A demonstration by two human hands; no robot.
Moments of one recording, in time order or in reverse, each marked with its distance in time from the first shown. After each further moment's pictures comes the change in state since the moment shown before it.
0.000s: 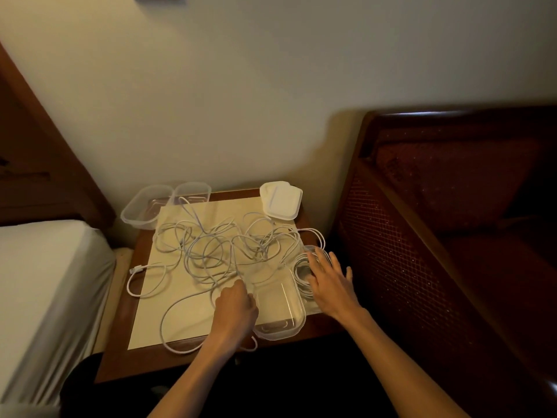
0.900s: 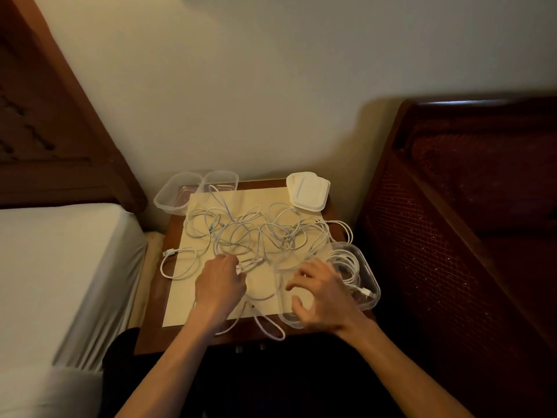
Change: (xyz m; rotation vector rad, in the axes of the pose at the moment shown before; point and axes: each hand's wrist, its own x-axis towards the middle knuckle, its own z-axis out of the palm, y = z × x) left_hand 0.013 -0.042 -0.060 0.191 0.166 0.007; right_hand -0.037 -0.073 -0.011 0.240 0.352 -0.593
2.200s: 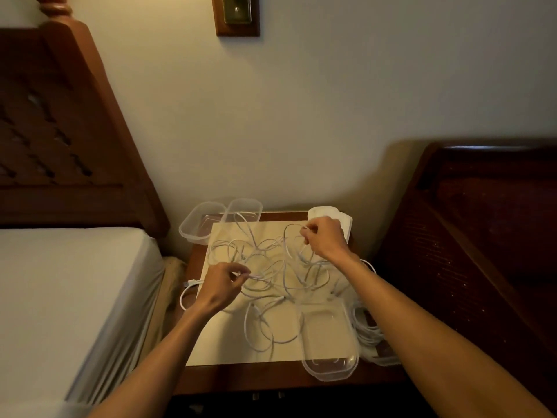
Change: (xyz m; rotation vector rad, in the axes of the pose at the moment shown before) left_hand 0.081 -0.068 -0.007 -0.478 0.005 0.136; right_hand 0.186 0.033 -0.004 0.132 -0.034 0.564
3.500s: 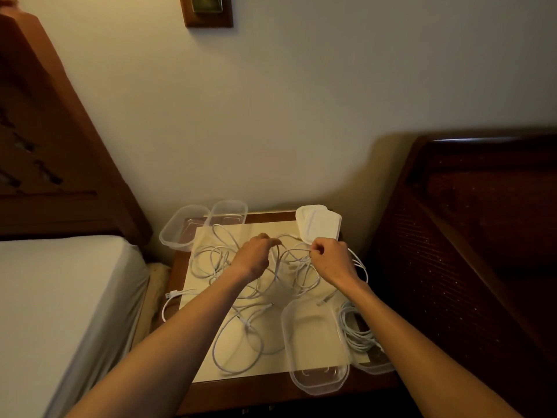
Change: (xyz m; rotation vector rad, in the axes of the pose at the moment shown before) left_hand 0.090 0.070 0.055 0.455 -0.267 0.211; right_hand -0.016 0.054 0.000 0.037 0.021 0.049
